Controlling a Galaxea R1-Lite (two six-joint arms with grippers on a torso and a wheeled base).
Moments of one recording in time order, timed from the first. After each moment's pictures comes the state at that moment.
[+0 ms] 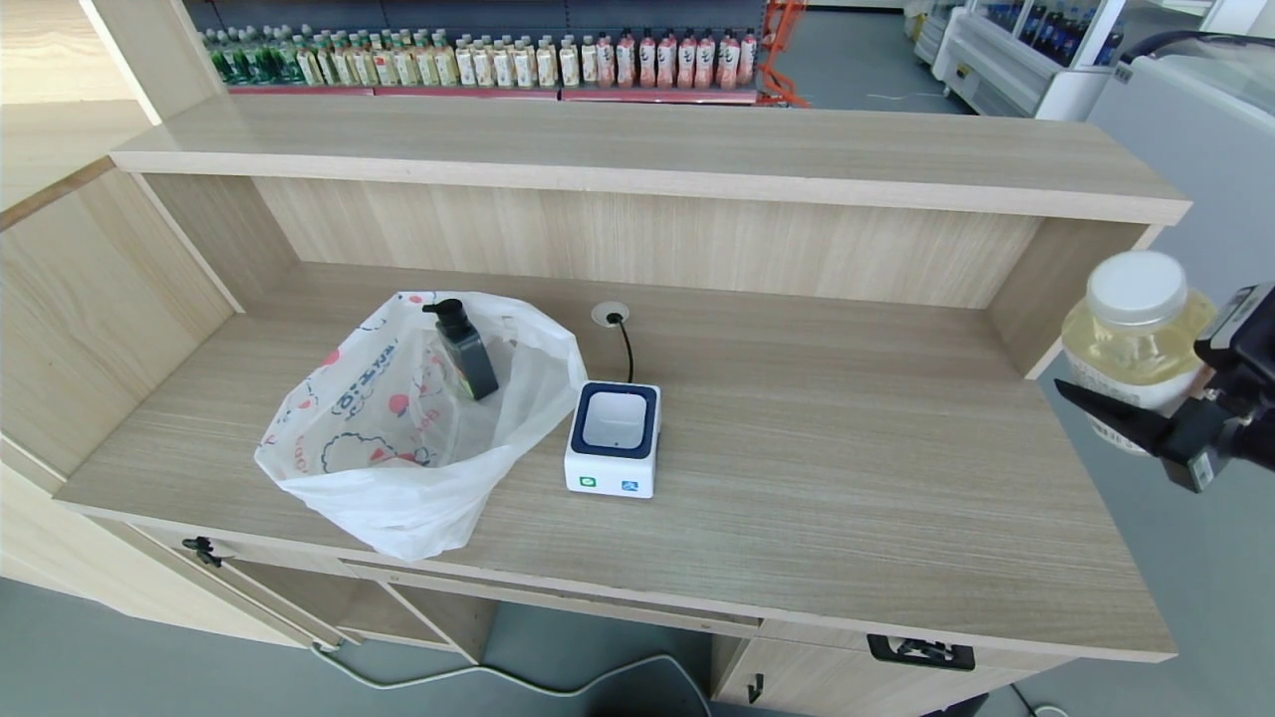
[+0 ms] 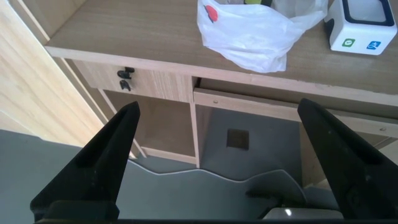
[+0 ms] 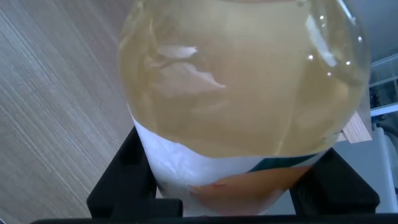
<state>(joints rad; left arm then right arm) 0.00 0.00 0.00 0.00 0.05 0.00 -0.01 1.24 -0.57 -0.63 0.32 -0.92</state>
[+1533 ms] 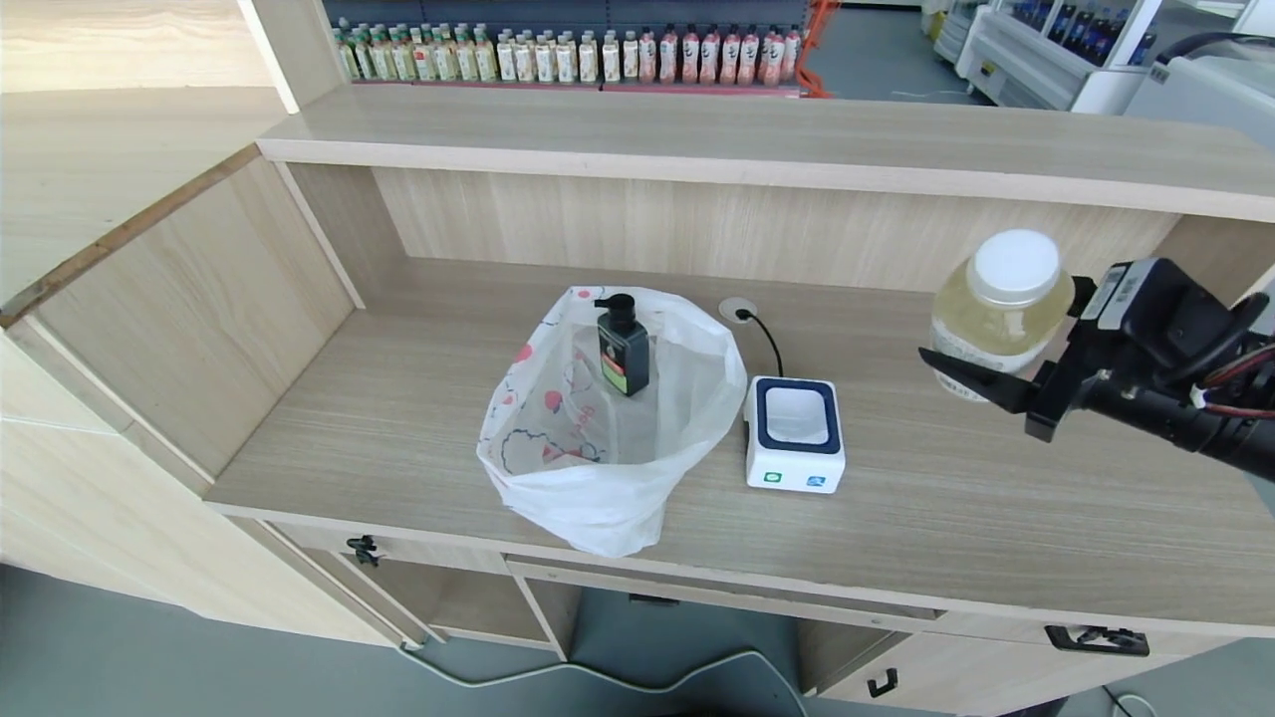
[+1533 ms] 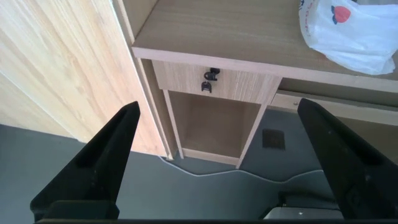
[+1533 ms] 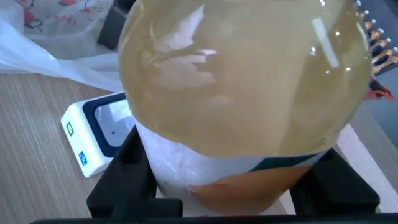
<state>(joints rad) 0.00 0.00 0.00 0.00 0.05 0.00 0.12 1.49 -0.66 -0.93 0.56 -0.87</state>
